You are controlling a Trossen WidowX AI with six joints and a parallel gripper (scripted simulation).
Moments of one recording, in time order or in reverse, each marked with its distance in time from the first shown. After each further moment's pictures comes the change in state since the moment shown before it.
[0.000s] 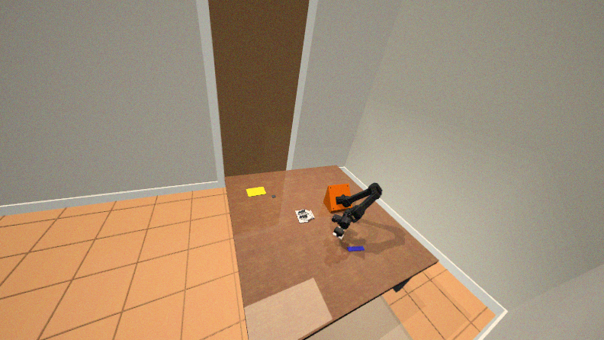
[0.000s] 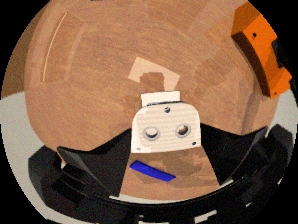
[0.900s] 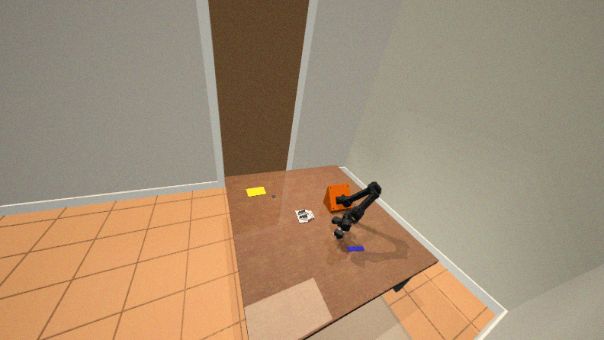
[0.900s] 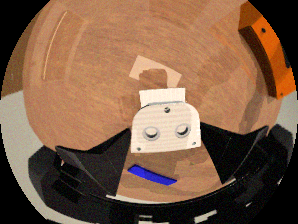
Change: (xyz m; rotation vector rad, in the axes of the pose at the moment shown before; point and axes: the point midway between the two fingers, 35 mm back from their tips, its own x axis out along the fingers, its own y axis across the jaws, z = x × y) arm 0.017 0.000 -0.005 -0.006 0.014 0.014
